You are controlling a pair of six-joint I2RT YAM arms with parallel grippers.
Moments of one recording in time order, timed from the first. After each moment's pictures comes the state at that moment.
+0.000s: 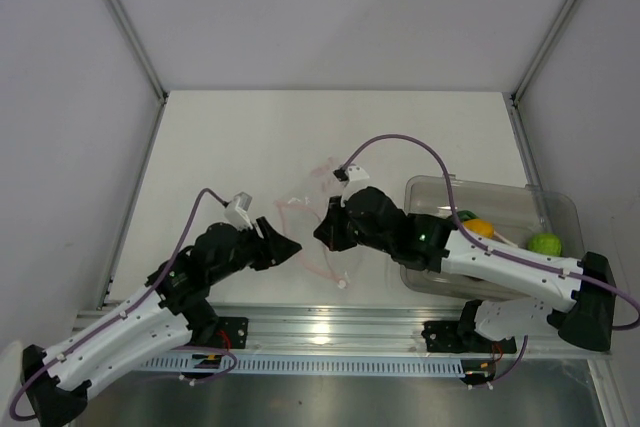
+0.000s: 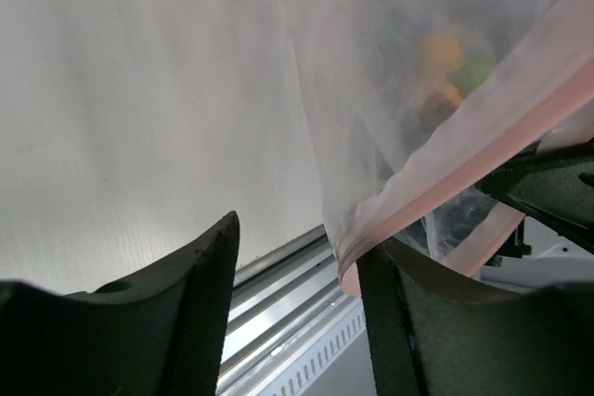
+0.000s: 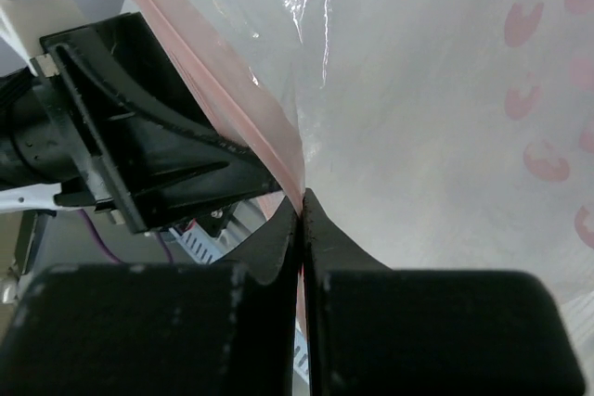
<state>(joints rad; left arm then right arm) -0.81 0.52 0.43 -0.36 -0.02 -0.99 1.14 1.24 1.06 -0.34 0.17 0.72</state>
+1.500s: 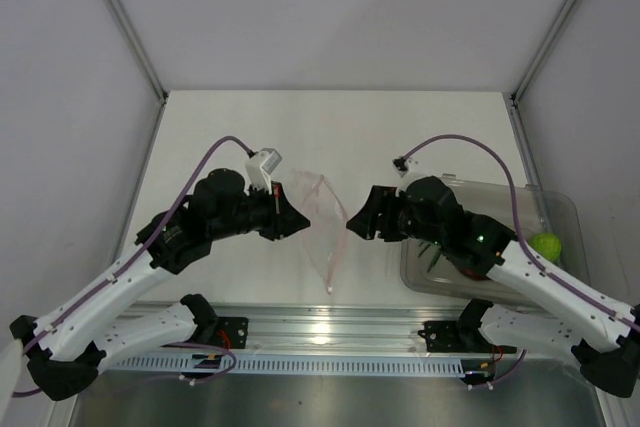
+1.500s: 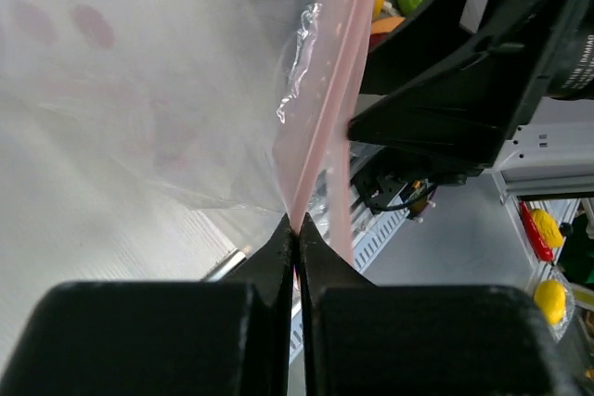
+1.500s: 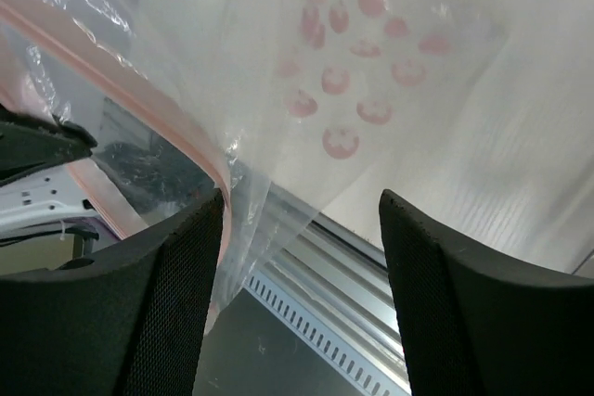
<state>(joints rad) -0.82 0.85 0.98 -0.59 0.19 -0.63 0.89 0.97 0.93 -0.50 0.00 0.79</state>
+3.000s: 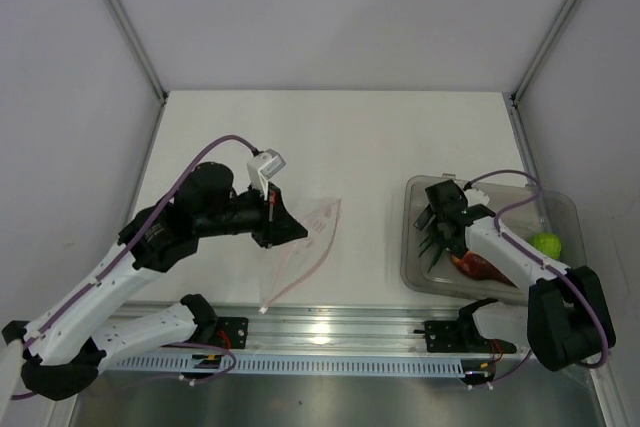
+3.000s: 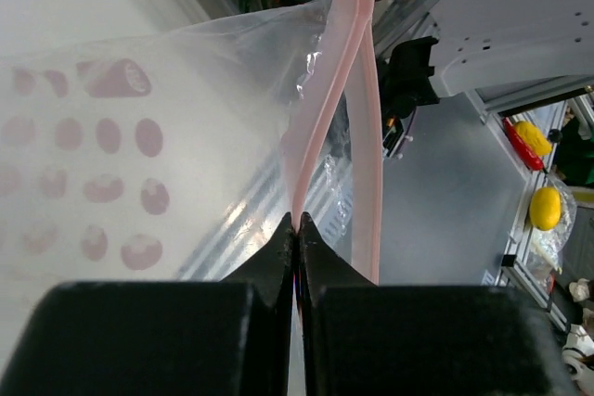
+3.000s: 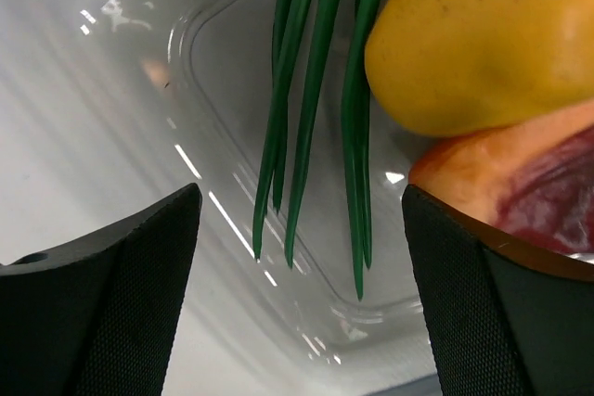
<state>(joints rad) -0.82 0.87 1.15 -0.75 0.35 -0.47 0.36 1.18 0.65 -0.62 0.36 0.96</state>
